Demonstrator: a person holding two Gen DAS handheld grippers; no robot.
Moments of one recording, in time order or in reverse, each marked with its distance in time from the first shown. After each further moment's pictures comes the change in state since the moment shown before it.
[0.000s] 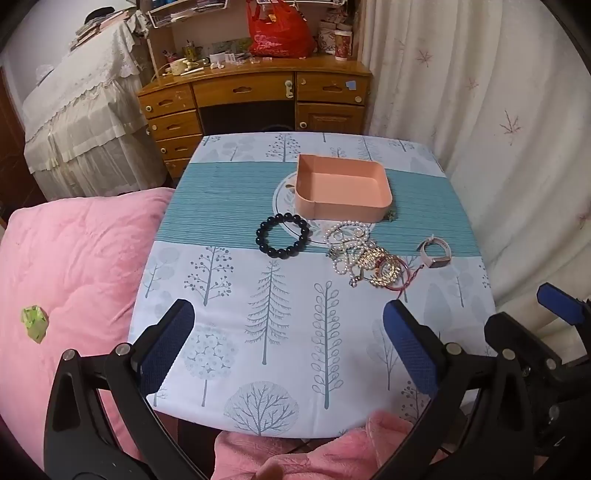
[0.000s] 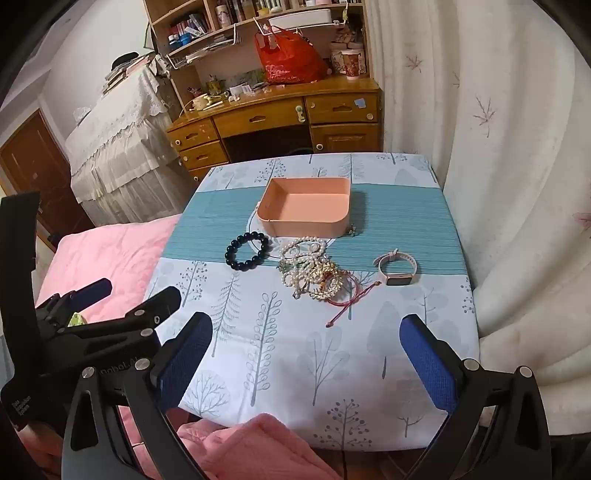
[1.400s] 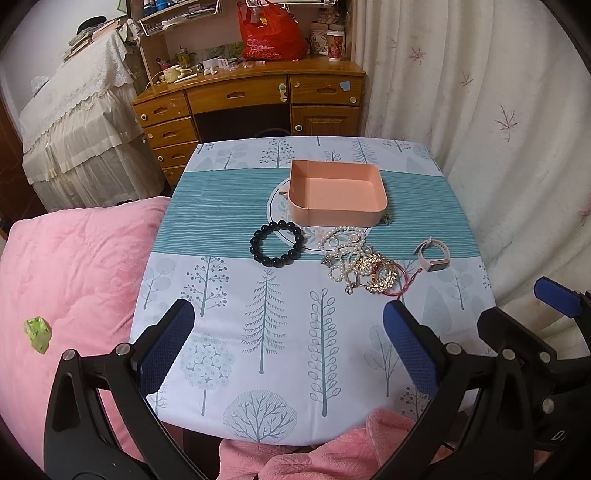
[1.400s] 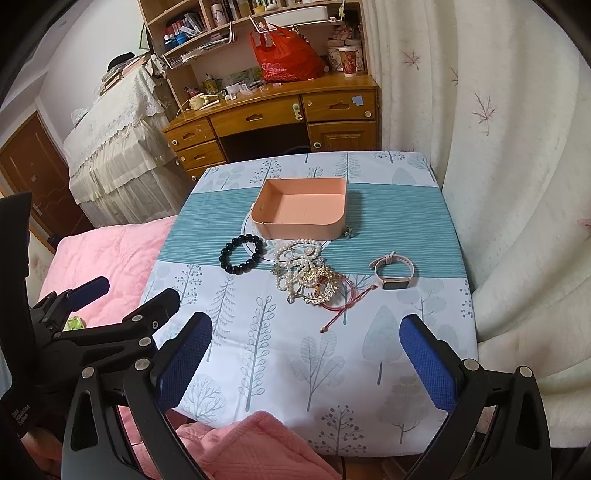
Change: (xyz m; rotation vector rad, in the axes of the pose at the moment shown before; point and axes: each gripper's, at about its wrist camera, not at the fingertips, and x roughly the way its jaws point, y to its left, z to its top) left arm -0.003 -0.015 0.007 0.046 -0.023 0.018; right arm 0.009 -0.011 0.011 0.008 0.006 -0.001
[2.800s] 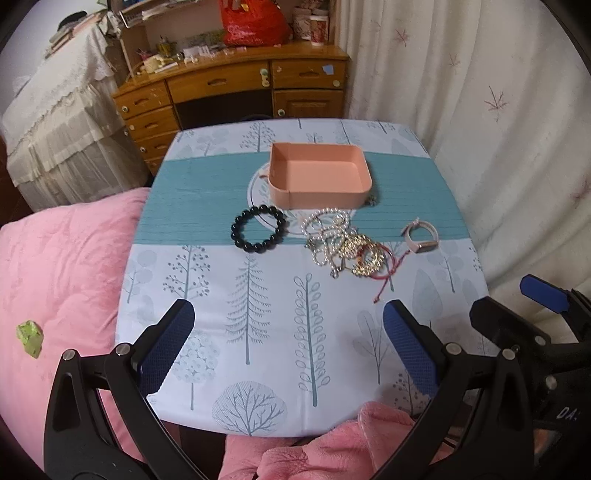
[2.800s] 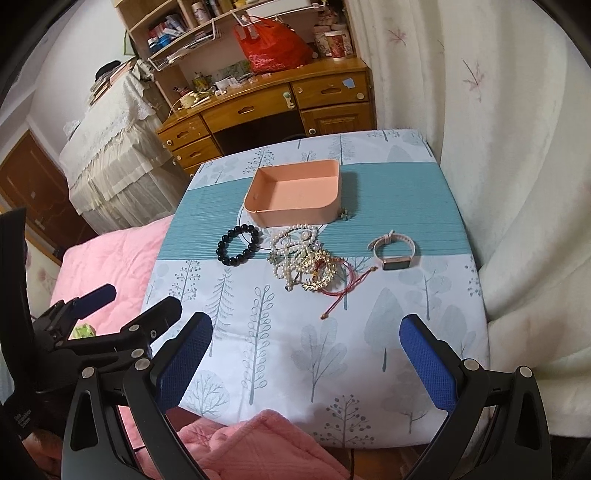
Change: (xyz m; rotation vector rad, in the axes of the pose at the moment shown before) left arm 0.019 -0.006 -0.012 0.035 0.075 -0.068; right arm 0.020 -0.021 -0.021 0.072 0.033 0.032
